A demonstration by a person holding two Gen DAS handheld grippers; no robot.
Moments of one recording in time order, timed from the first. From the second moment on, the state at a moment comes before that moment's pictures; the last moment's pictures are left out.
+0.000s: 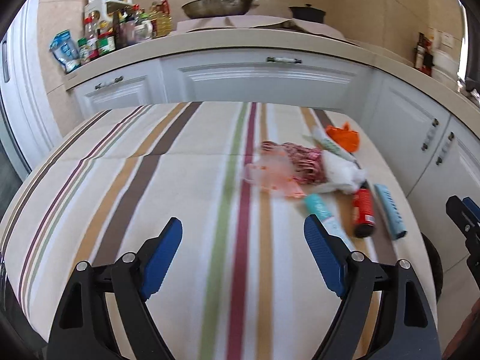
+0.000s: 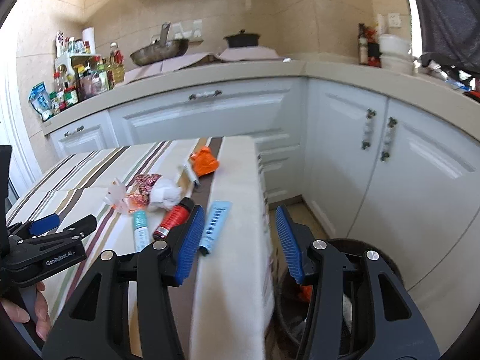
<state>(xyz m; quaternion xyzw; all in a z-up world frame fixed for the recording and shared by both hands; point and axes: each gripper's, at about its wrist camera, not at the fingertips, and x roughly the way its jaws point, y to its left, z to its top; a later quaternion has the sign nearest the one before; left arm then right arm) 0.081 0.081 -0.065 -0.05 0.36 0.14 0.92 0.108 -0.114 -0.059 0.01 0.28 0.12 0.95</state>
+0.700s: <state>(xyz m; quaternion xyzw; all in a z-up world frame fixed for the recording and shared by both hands) 0.102 0.078 -0.078 -0.06 0.40 0.11 0.91 0.164 -0.070 -0.101 -0.03 0.42 0.13 0.90</state>
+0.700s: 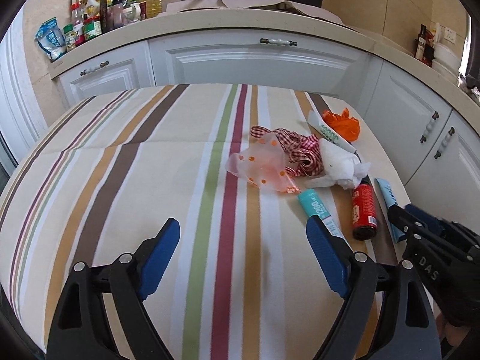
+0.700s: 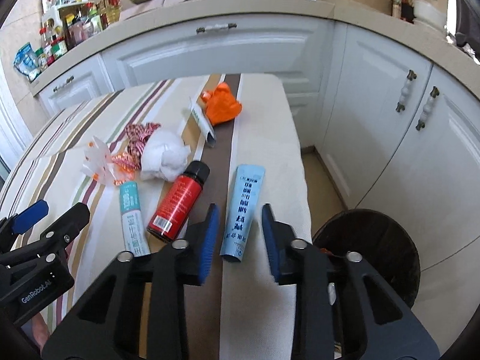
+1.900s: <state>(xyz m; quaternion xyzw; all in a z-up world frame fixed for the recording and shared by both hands) 0.121 0.036 -0.097 -0.04 0.44 0.08 0.89 0.135 -0.123 -0.091 0.02 0.39 0.15 0.91</state>
